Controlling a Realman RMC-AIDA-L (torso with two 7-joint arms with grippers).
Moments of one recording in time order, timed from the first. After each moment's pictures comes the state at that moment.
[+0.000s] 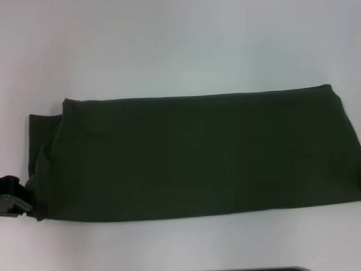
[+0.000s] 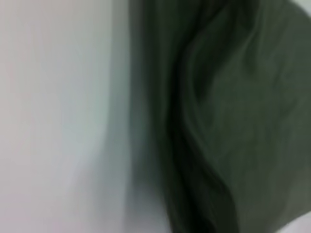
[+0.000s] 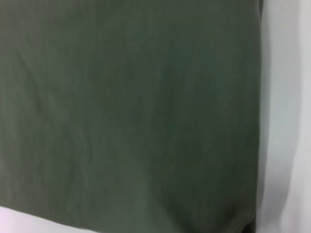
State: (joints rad) left arm -0.45 -1.99 -2.46 -0.91 -0.57 1.91 -2.65; right arm 0.54 1.94 -0.69 -0.86 -2.78 -1.81 2.51
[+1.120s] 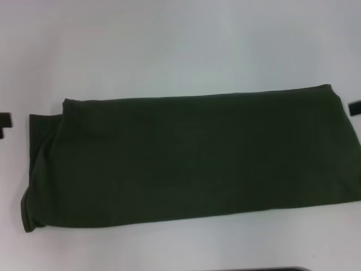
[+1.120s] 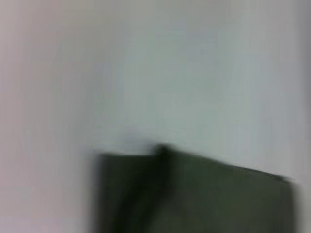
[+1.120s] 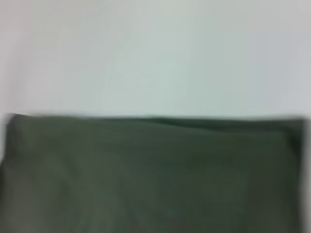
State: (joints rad) left arm -0.48 -1.90 -2.79 -0.92 -0.70 1.95 -2.48; right arm 0.58 1.86 -0.53 -0.89 -2.54 -1.84 2.40
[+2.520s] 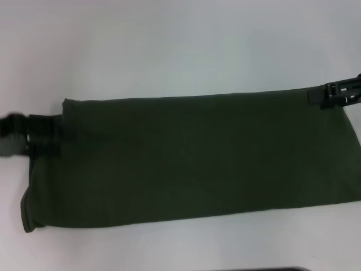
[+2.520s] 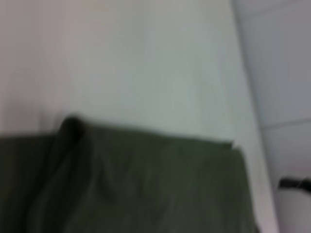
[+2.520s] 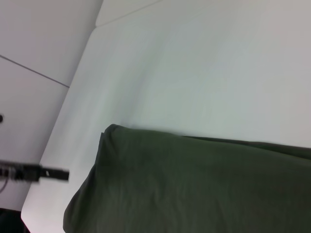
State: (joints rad) left arm -0.51 -1.96 -2.62 -0.79 -0.79 1.87 -2.47; right arm 0.60 1.87 -0.53 -0.71 -2.36 -1.83 2.28
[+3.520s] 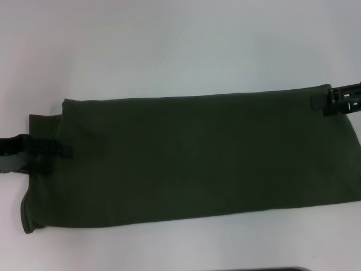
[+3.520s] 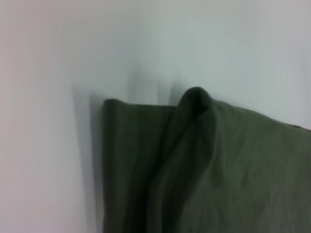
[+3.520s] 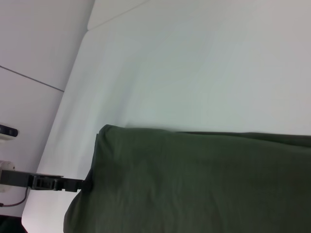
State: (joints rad) left arm -0.51 -1.97 -2.58 -0.73 -0.65 1.68 -2.48; right arm 0.58 1.87 -0.53 -0.71 -2.36 -1.83 2.31
